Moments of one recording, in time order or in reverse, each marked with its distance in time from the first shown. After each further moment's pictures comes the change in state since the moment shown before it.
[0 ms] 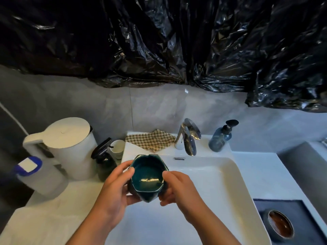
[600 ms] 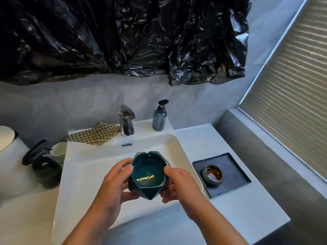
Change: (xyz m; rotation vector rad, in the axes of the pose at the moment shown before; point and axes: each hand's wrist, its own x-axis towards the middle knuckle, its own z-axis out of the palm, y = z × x) left_hand -0.071 -0.064 0.099 0.304 -0.342 0.043; right_hand -0.127 0.055 -0.104 0.201 0.288 -0.003
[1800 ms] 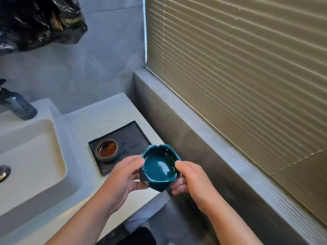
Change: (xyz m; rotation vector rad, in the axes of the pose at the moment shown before) left_hand -0.052 -0.115 0.441 0.166 -0.379 -0.260; right_hand -0.109 0.121 -0.446 0.168 0.251 0.134
